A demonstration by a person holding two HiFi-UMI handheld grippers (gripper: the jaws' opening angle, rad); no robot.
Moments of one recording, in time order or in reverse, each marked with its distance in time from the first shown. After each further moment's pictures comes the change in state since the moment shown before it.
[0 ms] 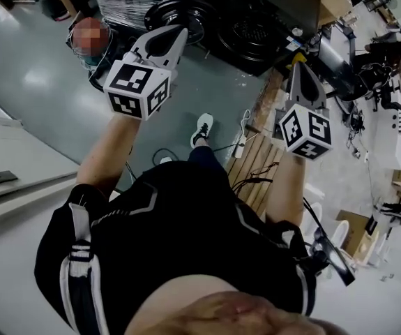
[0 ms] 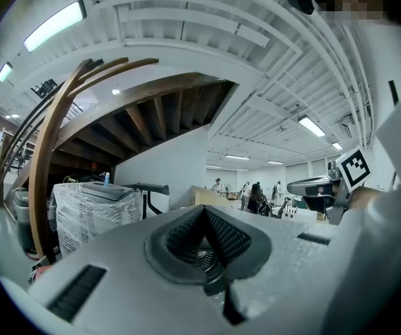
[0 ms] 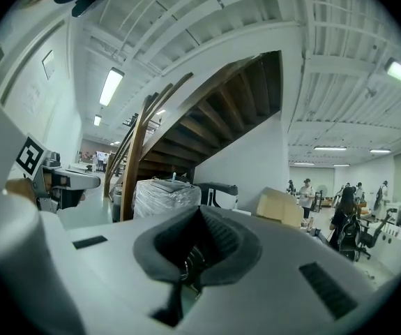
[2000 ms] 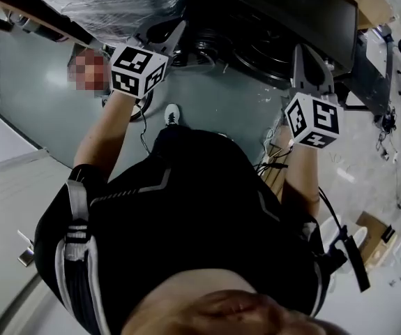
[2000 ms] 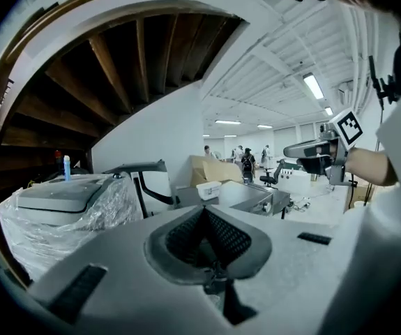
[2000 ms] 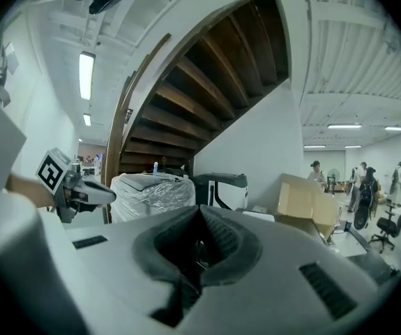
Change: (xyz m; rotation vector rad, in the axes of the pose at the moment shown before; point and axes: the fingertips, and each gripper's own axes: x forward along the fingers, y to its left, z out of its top) left arm 0.371 0.223 -0.059 0.157 0.270 -0.127; right arm 0.396 -0.093 -0.024 0.070 0.066 0.073
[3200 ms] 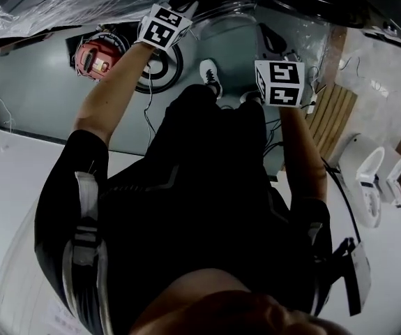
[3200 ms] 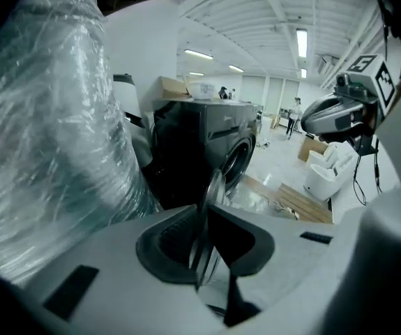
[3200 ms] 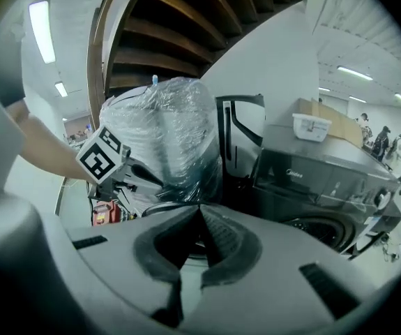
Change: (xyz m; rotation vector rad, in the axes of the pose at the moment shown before) left arm 0.132 0.142 -0.320 0.092 0.527 -0.365; right arm 0.187 0.190 -0.255 0.120 0.518 0.004
